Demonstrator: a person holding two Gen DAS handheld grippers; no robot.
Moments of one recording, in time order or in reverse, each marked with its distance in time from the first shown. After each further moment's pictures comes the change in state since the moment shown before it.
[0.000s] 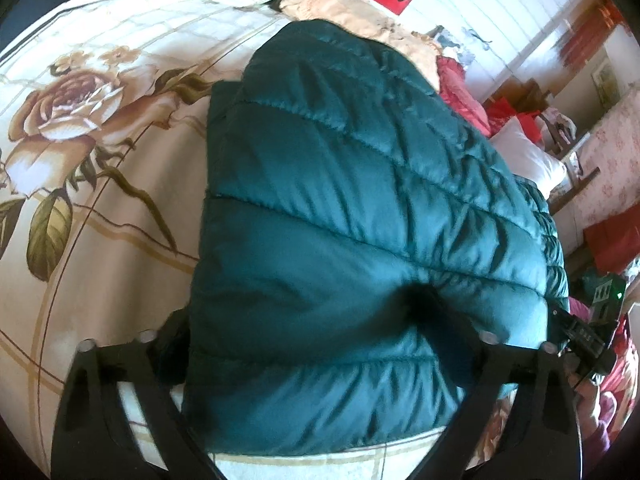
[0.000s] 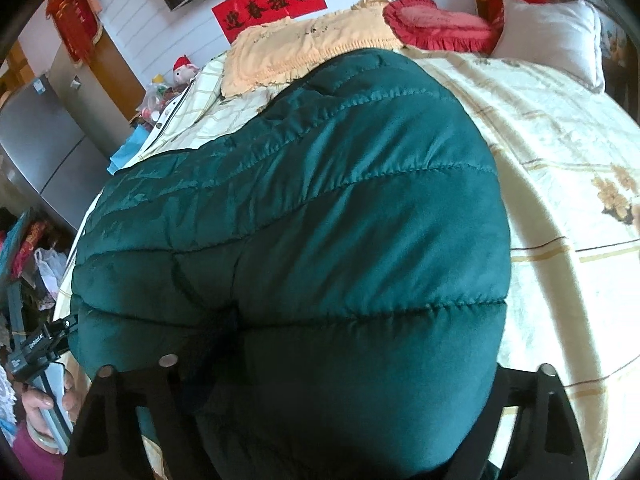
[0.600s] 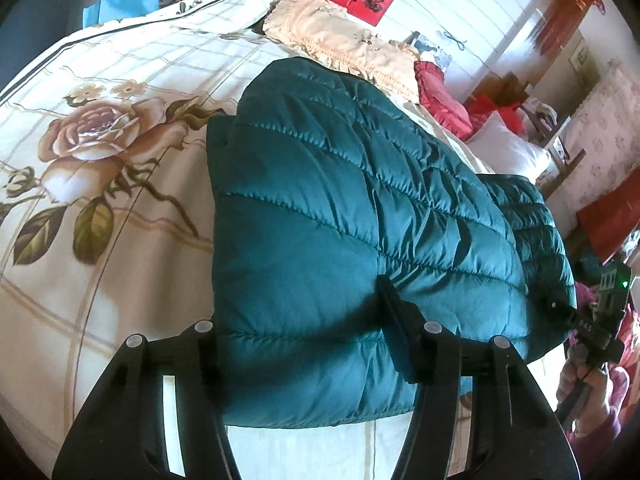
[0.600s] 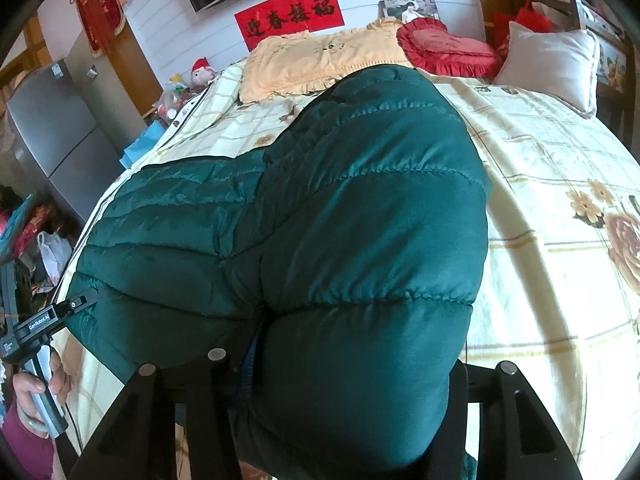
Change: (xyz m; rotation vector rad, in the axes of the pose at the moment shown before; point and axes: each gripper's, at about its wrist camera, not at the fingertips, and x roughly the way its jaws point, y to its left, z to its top) left arm -0.054 -0.006 -0.024 0.069 -0.044 -0.004; right arm -0.044 0.022 -0.017 -0.049 -0.034 0.001
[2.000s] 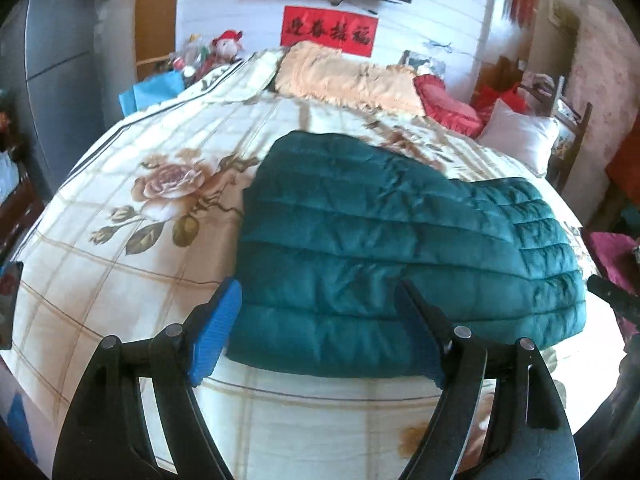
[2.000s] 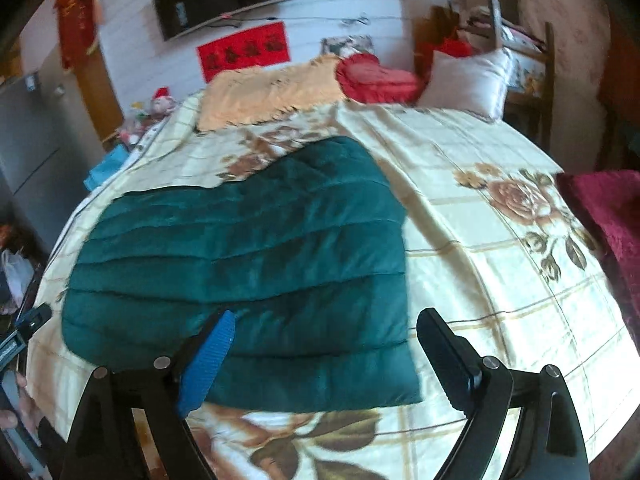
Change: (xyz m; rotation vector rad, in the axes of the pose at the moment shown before) left arm -0.107 -0.071 -0.081 0.200 -0.178 0.231; right arm -0.117 0.022 -0.080 0.036 -0.135 -0.229
